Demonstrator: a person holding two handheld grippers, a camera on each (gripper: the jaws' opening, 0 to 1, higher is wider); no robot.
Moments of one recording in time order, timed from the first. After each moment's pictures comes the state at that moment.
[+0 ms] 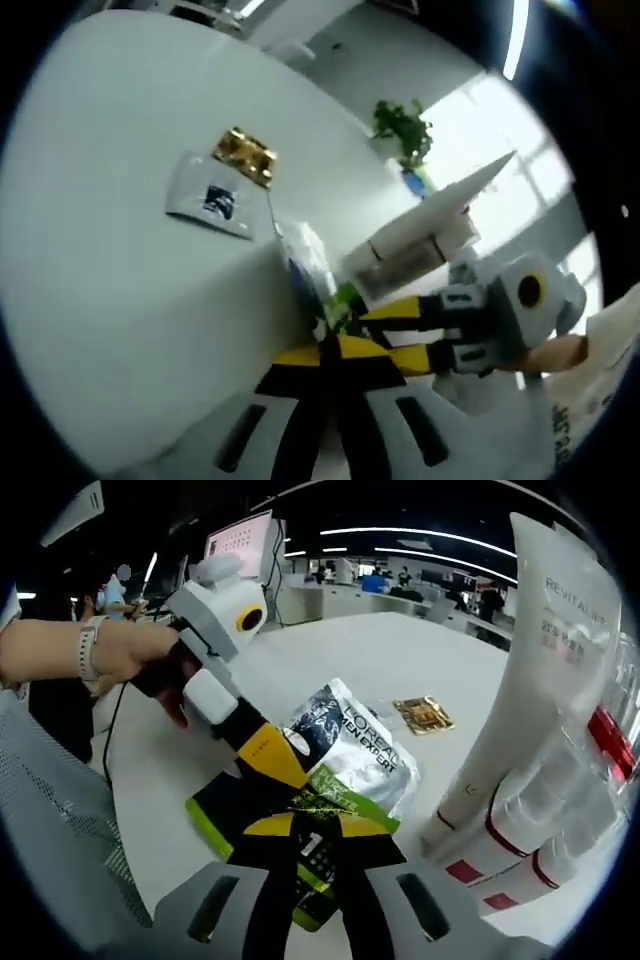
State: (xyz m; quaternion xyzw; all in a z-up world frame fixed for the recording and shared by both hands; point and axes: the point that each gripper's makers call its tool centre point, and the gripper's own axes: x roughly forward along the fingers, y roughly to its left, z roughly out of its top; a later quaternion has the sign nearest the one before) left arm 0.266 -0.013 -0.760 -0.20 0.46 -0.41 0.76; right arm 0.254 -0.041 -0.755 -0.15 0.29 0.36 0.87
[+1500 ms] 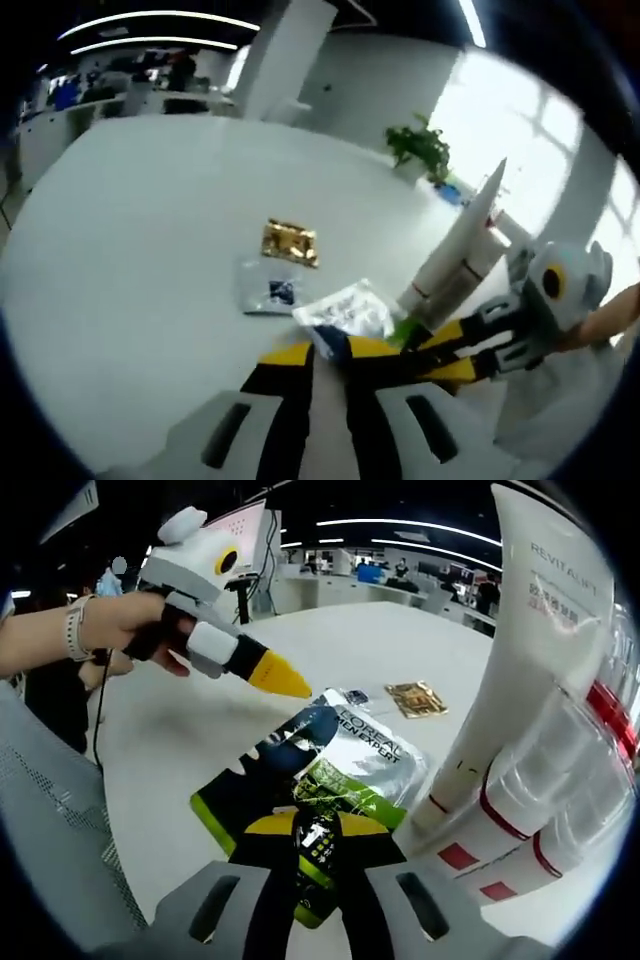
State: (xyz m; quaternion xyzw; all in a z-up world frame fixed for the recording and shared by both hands) left arm 0.324 0.037 -0.733 -0.06 0.31 -0.33 0.89; right arm 0.253 -0.049 -0.762 -0.16 0.30 0.36 0.87
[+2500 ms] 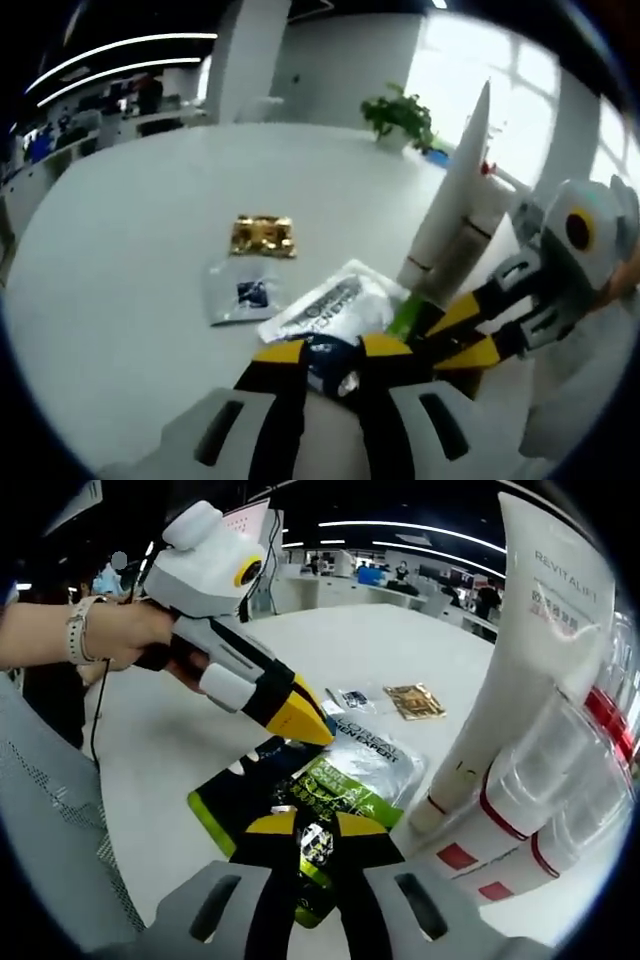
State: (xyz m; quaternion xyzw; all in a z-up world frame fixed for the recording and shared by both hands) left arm 0.319 0.001 -0.754 0.02 0.31 -0.38 0.87; right arm 0.255 -0.051 -0.763 -0.17 0.30 0.35 0.87
